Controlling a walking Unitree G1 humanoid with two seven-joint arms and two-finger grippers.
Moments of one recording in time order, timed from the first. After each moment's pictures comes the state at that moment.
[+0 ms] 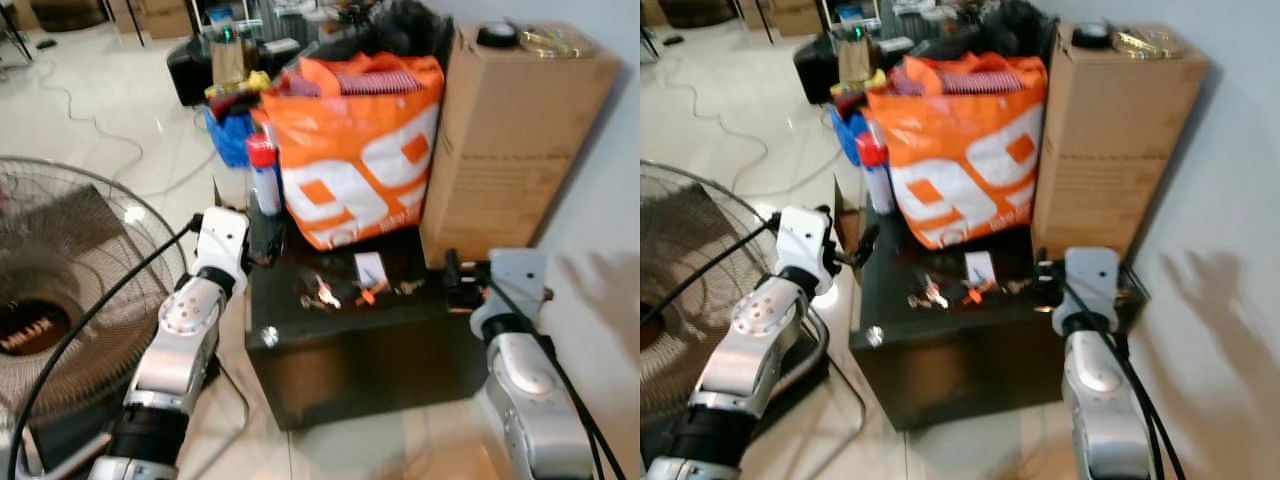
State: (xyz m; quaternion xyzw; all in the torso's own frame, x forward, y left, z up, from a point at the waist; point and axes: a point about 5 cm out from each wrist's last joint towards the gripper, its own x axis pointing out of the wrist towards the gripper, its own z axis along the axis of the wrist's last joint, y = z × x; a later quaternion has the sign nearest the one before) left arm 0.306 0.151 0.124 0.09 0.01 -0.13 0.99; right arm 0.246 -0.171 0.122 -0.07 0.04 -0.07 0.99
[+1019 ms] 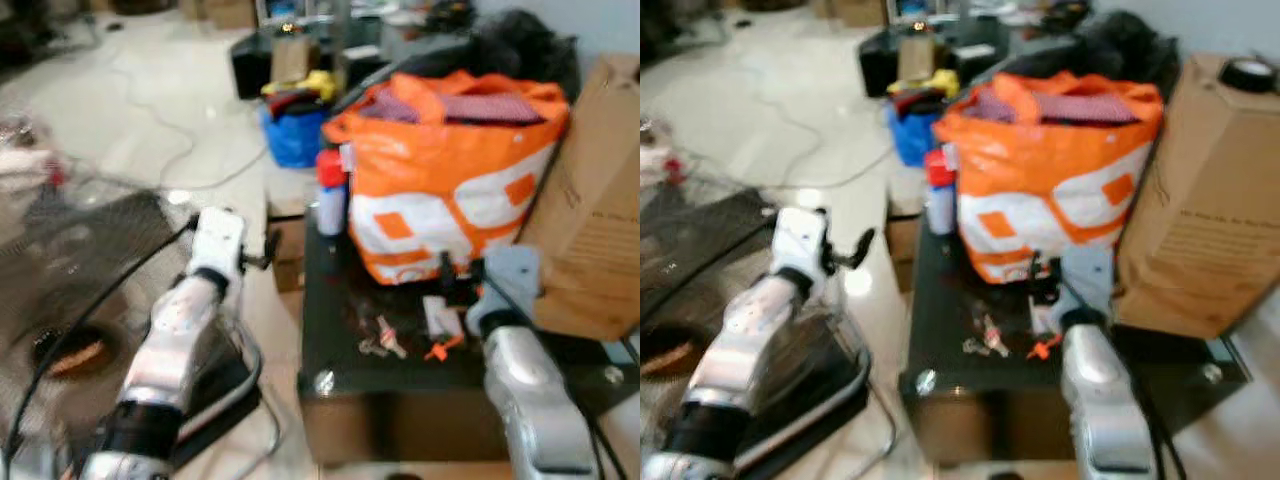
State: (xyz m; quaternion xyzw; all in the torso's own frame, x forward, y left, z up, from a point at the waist) left arm 0.308 0.143 0.120 0.10 0.02 -0.15 0.98; right arm 0.252 -0.179 0.116 -0.07 0.07 -0.06 0.99
